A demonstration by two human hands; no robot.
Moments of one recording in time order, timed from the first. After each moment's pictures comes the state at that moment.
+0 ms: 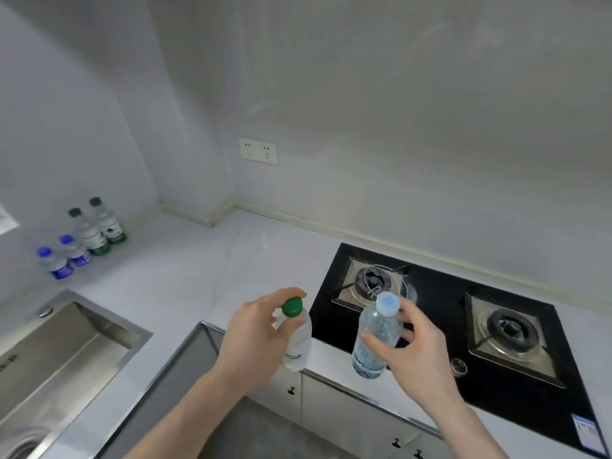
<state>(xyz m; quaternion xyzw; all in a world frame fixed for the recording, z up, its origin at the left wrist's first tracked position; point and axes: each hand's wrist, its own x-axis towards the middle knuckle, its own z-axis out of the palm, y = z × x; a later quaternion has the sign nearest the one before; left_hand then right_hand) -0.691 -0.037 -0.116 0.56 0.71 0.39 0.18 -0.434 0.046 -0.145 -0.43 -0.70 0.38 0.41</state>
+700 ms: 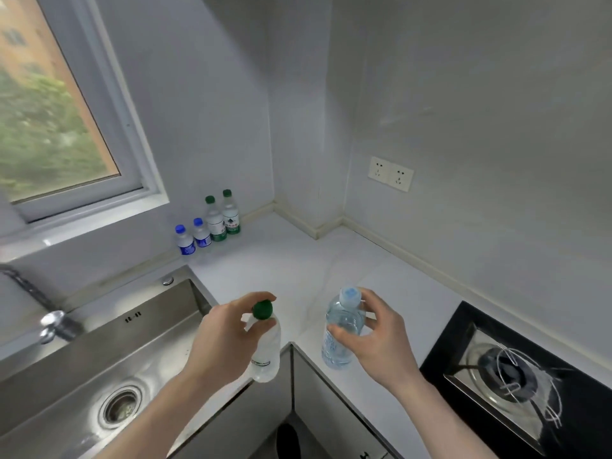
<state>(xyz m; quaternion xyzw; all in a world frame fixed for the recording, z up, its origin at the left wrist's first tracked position) -0.912 -0.096 -0.126 0.34 0.85 0.40 0.09 -0.729 0.099 -0.149 -0.23 -0.78 0.51 0.29</state>
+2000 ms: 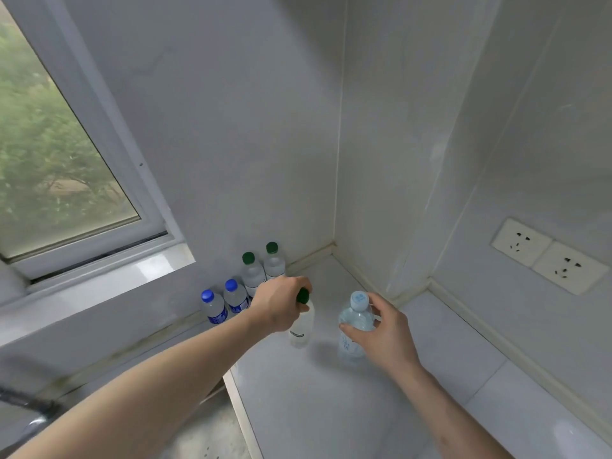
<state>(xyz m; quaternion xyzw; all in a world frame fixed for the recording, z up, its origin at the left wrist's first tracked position) -1.294 0.156 -0.168 0.40 0.91 0.10 0.08 -1.110 0.311 -0.211 -0.25 -0.80 0.51 0.21</state>
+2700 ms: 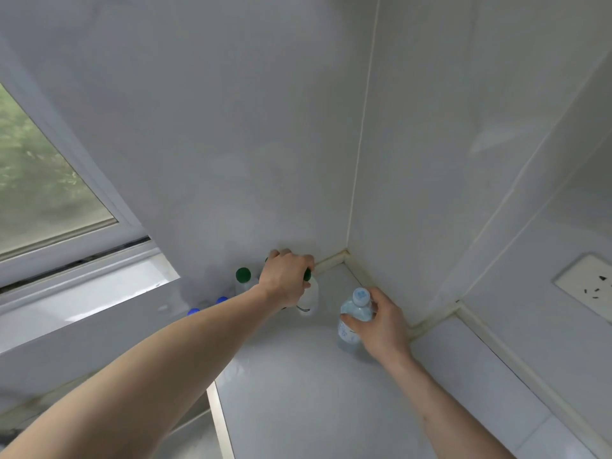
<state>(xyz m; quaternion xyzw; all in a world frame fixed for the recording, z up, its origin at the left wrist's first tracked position) -1.415 0.238 -0.199 0.39 0.92 0.05 0.06 -1.233 0.378 -0.270 -0.31 -0.80 0.50 0.15</state>
